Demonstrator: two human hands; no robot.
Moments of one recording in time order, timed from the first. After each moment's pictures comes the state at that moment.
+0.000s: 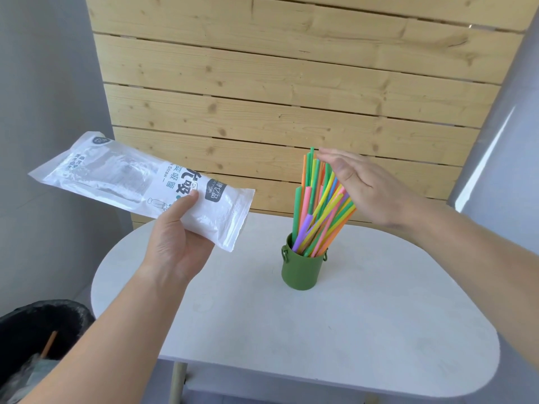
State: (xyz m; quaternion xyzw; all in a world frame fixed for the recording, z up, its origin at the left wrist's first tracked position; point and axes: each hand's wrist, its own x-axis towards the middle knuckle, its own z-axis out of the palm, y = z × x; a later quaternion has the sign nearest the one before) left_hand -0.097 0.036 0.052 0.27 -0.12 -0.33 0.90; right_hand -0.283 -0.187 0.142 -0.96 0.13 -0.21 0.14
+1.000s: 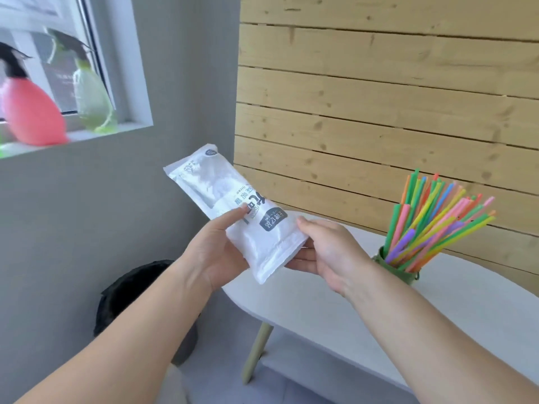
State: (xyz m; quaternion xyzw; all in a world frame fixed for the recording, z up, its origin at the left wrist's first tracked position) left_hand -0.107 0.178 0.074 0.40 -0.06 -0.37 0.84; right_hand -0.198 0.021 0.092 -0.65 0.23 -0.11 0.71
